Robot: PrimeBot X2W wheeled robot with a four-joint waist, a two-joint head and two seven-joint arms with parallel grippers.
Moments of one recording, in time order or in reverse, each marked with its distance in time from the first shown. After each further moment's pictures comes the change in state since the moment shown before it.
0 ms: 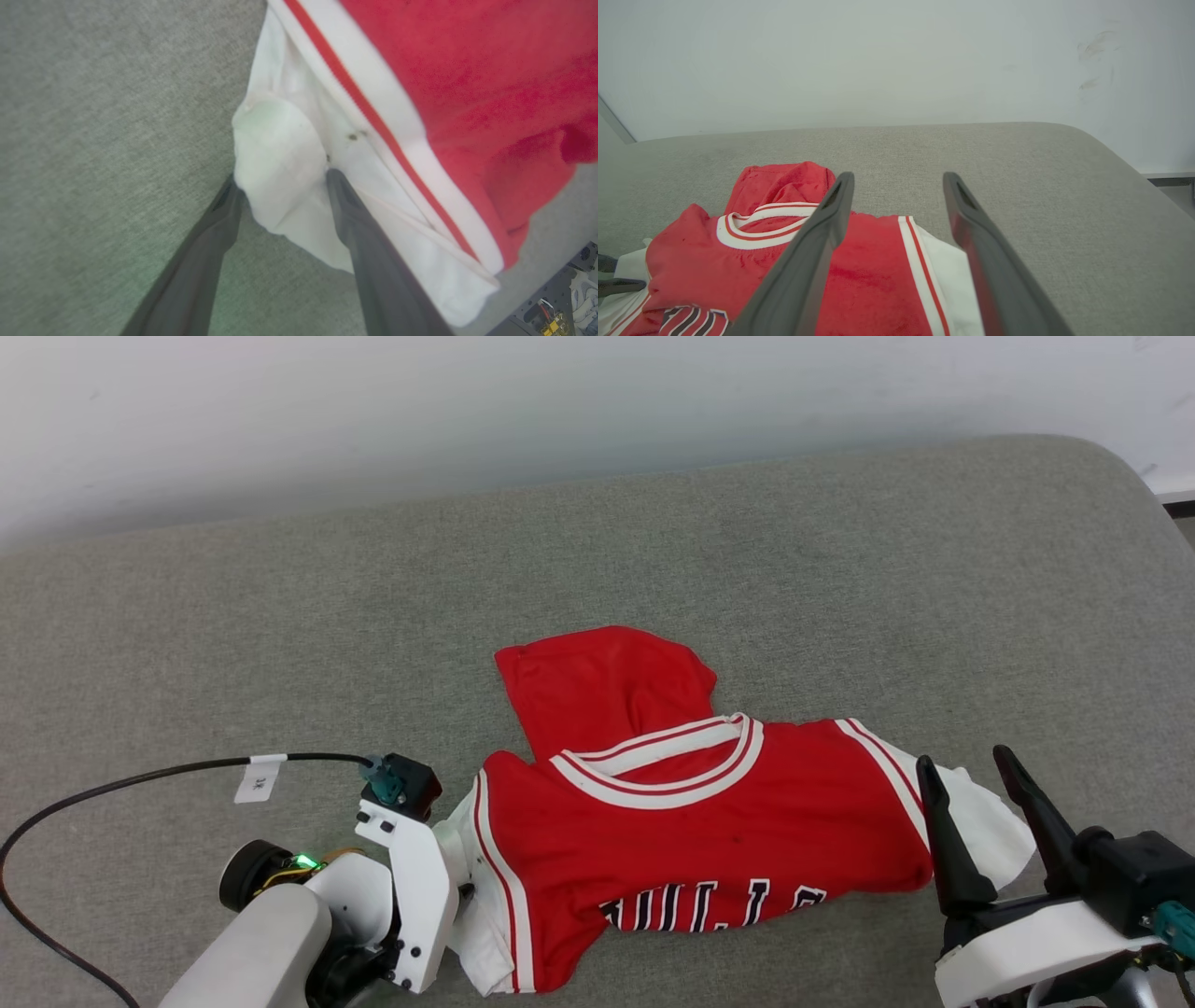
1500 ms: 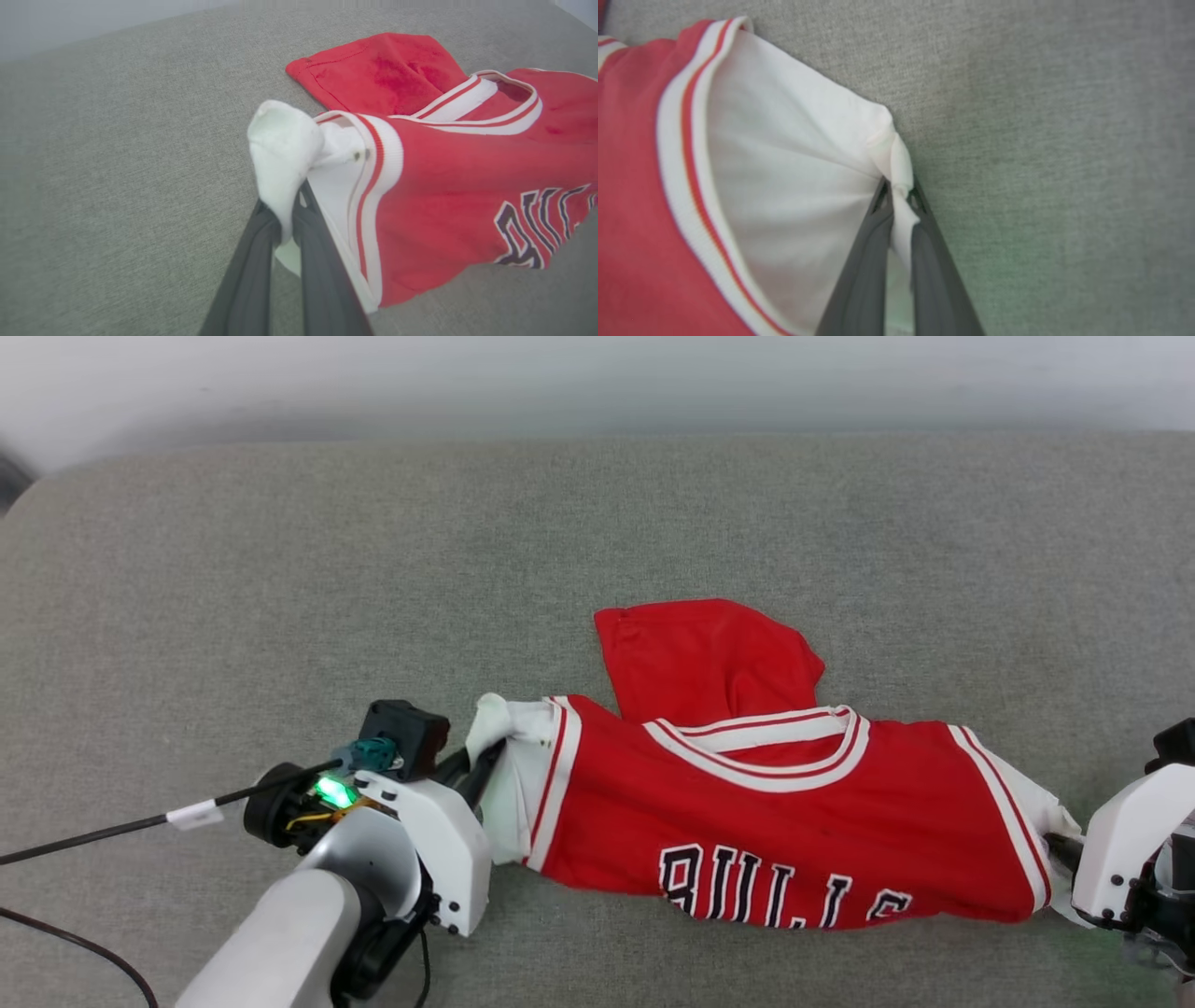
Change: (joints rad) left arm 0.016 -0.022 0.054 -0.248 0.078 0.120 -0.370; right arm -0.339 -0.184 -0.220 0.515 0.266 0.000 0.830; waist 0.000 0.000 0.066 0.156
